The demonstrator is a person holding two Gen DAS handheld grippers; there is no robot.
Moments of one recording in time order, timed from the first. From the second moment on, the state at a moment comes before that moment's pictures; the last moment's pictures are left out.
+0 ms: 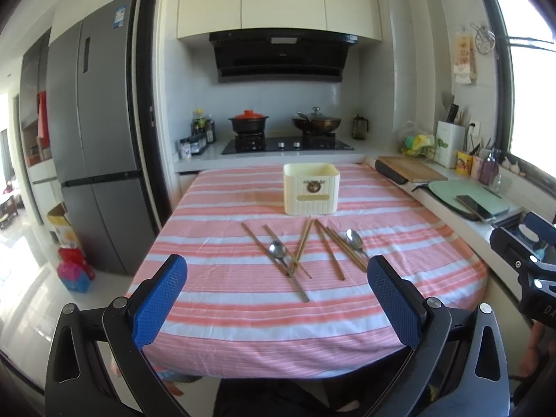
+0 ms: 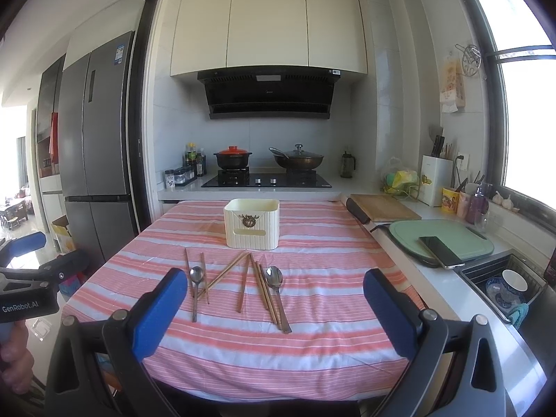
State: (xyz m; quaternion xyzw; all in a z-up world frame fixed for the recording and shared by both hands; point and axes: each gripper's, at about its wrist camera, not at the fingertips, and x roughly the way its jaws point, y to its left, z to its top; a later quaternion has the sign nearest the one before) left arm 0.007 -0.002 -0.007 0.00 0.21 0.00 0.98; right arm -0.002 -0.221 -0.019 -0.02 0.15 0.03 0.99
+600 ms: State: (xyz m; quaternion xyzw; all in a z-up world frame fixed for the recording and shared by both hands) left arm 0.012 -0.005 -0.009 0.01 0.21 0.00 0.98; right arm 0.004 -0.222 -0.020 -0.02 0.15 0.03 0.99
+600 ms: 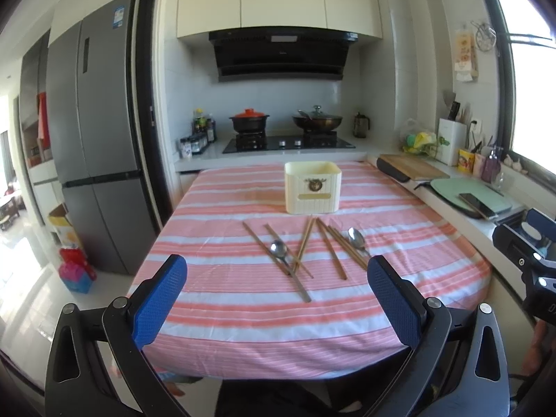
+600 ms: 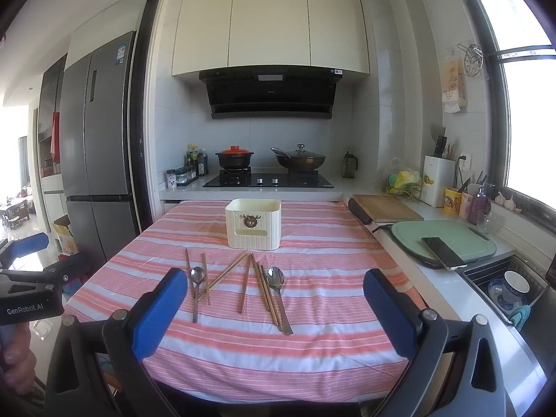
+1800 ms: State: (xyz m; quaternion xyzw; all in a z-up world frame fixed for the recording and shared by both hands) left arm 0.035 0.009 -0.015 -0.02 0.20 0.02 0.98; right arm 0.024 -0.220 -0.029 -0.02 0.17 0.02 0.99
